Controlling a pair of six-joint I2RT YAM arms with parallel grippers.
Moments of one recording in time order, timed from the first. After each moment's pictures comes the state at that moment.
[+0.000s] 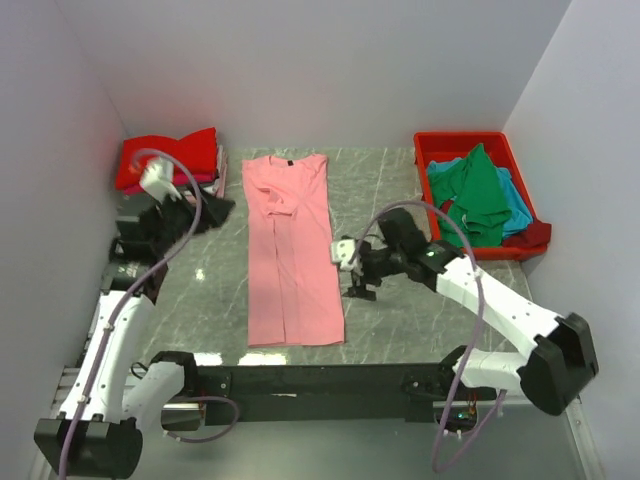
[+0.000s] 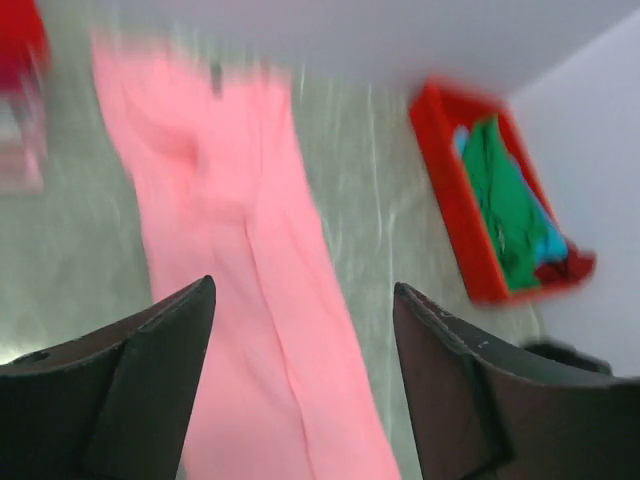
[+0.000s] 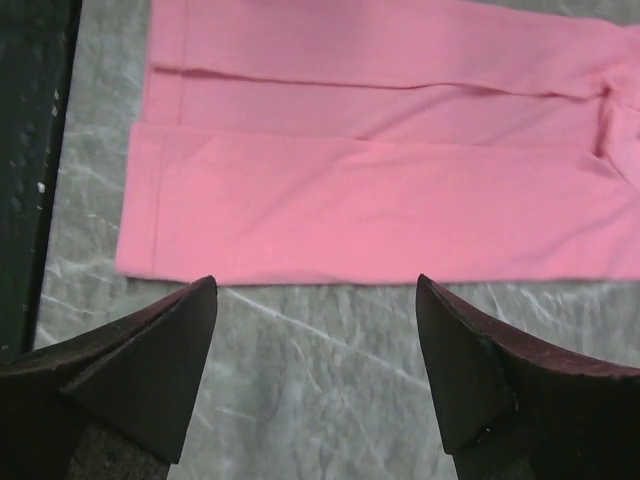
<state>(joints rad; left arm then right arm) -0.05 0.89 0.94 -0.21 0.33 -0.52 0.60 1.17 0.89 -0.51 -0.67 -0.85</state>
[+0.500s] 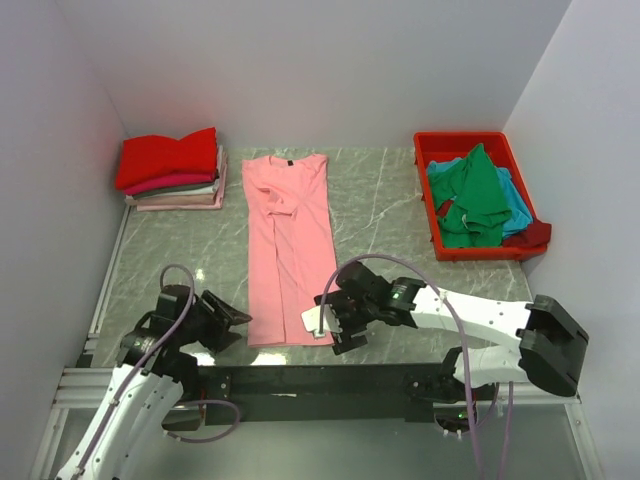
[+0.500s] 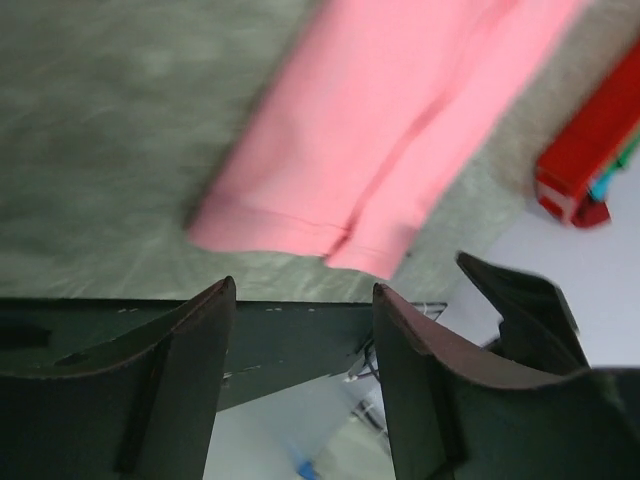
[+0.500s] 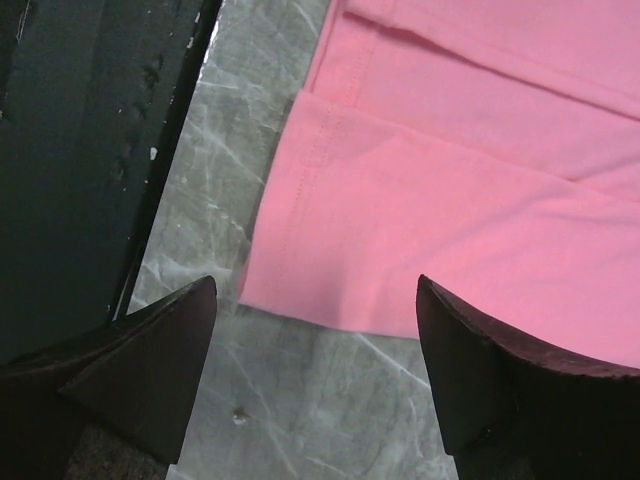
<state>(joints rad) -0.28 0.34 0.39 -0.89 0.31 -1.23 1.01 1.25 0.72 -0.43 -0.41 -0.87</state>
